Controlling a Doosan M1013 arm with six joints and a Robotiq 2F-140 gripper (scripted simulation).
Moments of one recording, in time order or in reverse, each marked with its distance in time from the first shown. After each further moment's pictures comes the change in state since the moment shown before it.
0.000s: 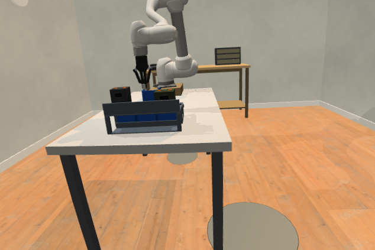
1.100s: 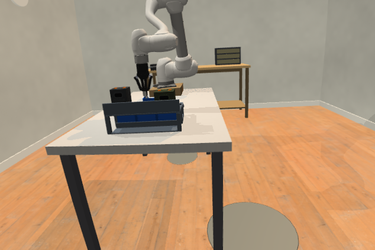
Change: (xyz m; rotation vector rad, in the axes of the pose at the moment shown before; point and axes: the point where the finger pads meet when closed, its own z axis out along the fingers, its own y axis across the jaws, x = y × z) arm 0.000 0.000 0.049 0.000 0.000 0.000
